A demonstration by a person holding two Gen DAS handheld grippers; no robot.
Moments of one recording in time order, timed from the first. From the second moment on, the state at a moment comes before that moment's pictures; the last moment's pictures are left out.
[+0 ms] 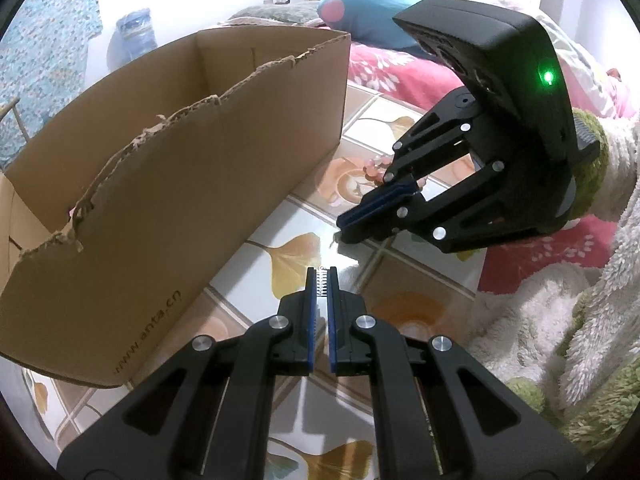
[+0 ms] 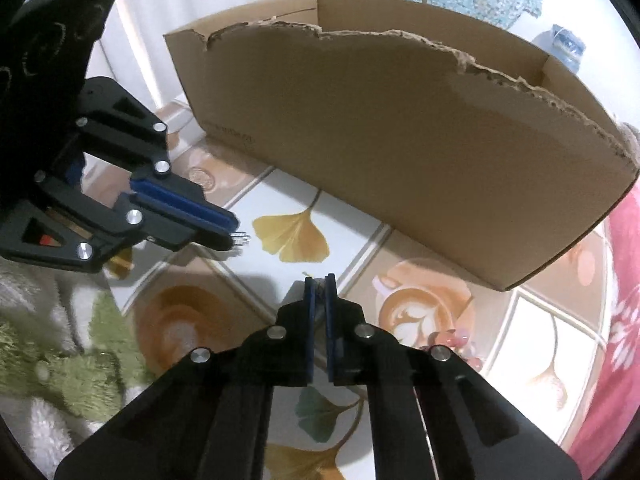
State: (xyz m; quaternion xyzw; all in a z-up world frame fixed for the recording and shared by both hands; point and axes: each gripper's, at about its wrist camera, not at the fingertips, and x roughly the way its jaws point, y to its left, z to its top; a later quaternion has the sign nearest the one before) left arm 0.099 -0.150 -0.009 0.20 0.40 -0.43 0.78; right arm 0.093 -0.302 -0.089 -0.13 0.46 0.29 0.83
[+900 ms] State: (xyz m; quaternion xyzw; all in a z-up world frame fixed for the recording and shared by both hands) left arm 0.174 -0.094 0.104 0.12 0.32 -0.38 0.86; right arm 0.177 -0.337 0.058 0.01 0.34 0.32 0.88
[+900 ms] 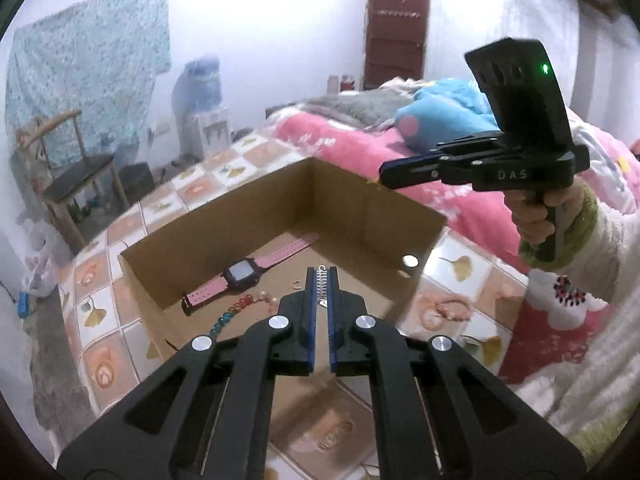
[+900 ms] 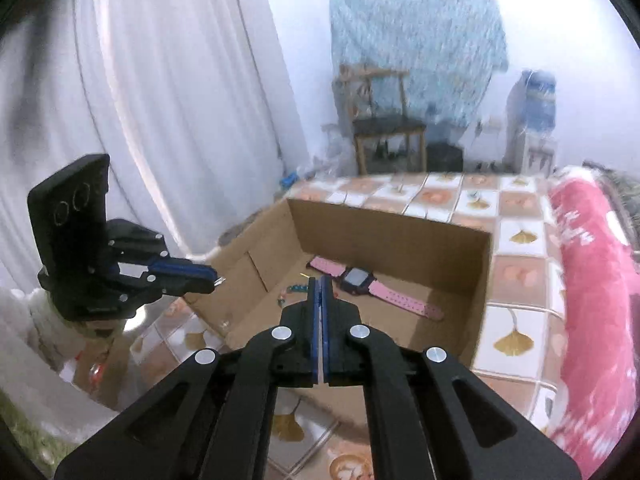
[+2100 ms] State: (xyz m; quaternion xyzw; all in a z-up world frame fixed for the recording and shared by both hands) left arm 0.128 -0.095 0.103 0.07 0.31 -0.44 0.84; right arm 0.119 -0.411 0.056 0.11 0.32 0.23 0.91
